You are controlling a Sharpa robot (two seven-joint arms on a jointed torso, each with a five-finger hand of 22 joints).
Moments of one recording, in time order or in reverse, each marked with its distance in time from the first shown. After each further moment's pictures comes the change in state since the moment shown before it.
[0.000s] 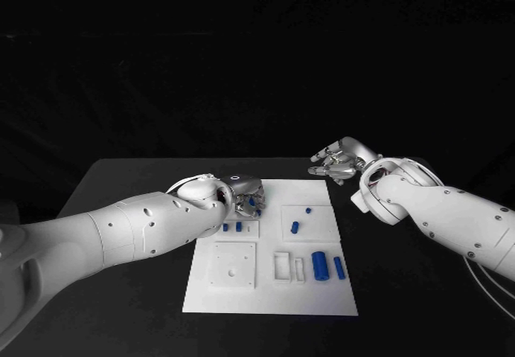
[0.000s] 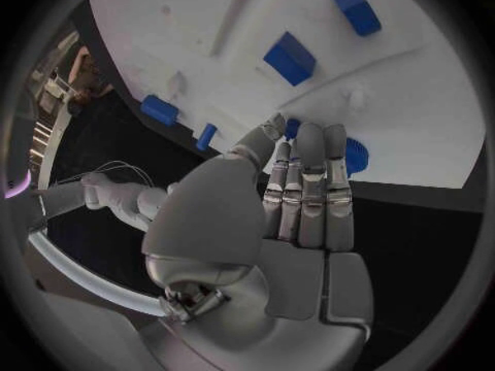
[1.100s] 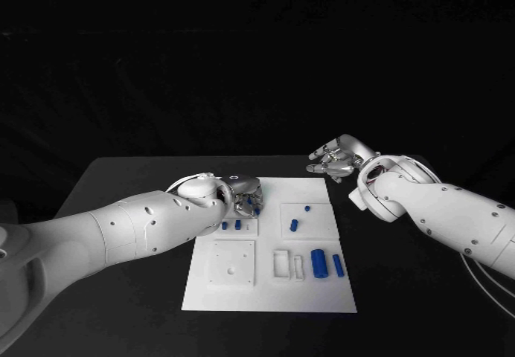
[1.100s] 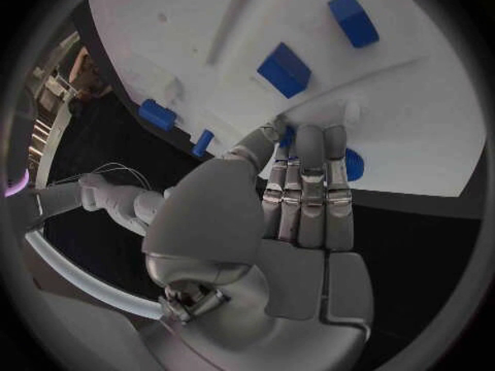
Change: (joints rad) left arm -0.007 0.018 0.001 -0.032 0.002 0.032 0.001; left_hand -0.015 0.007 0.032 0.020 0.000 0.024 -0.005 0.000 0.000 0.032 -0.007 0.000 0.000 0.008 -0.001 0.035 0.009 0.000 -0.011 0.000 0.058 0.000; right arm 0.000 0.003 0.000 -0.001 0.002 0.000 0.001; right_hand 0.000 0.000 0.003 0.003 0.007 0.002 -0.002 0.000 0.000 0.000 0.000 0.000 -0.002 0.000 0.000 0.000 -0.002 -0.001 0.000 0.000 0.000 0.000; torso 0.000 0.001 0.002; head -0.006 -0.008
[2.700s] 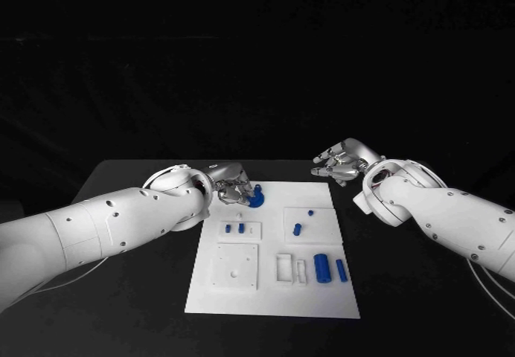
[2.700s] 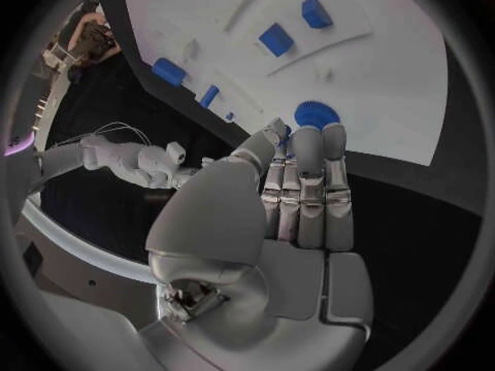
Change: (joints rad) left arm 0.011 -0.168 0.093 0.142 0.117 -0.043 0.006; left_hand 0.014 0.060 -0.036 0.003 0.003 0.082 -0.014 -0.012 0.000 0.082 -0.028 -0.003 -0.001 0.050 -0.018 0.032 0.015 -0.001 0.015 -0.014 0.042 0.000; right arm 0.000 -0.007 0.000 -0.002 0.001 -0.001 0.001; right_hand 0.000 0.000 0.003 0.003 0.005 0.000 0.000 0.000 0.000 0.004 -0.004 0.000 -0.001 0.000 0.000 0.000 -0.003 -0.006 0.000 0.000 -0.012 0.000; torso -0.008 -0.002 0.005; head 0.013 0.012
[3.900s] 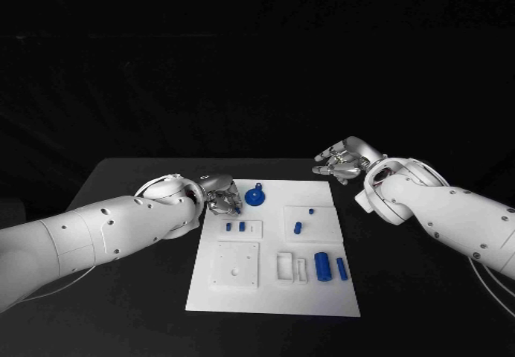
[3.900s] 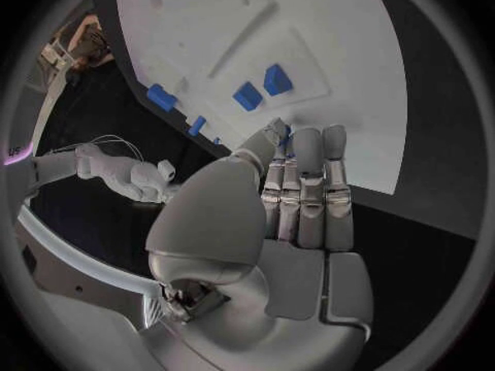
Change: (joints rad) left arm -0.025 -0.021 -0.042 -0.024 -0.009 0.033 -0.015; left_hand 0.000 0.000 -0.003 -0.003 0.000 -0.001 -0.001 0.004 -0.001 0.000 0.000 0.000 0.000 0.000 0.000 0.000 0.002 0.000 0.000 0.000 0.004 0.000; right arm 0.000 -0.004 0.000 0.001 0.002 0.000 0.000; right_hand 0.000 0.000 0.000 0.000 0.000 0.000 0.000 0.000 0.000 0.000 0.000 0.000 0.000 0.000 0.000 0.000 0.000 0.000 0.000 0.000 0.000 0.000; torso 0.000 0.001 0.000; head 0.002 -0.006
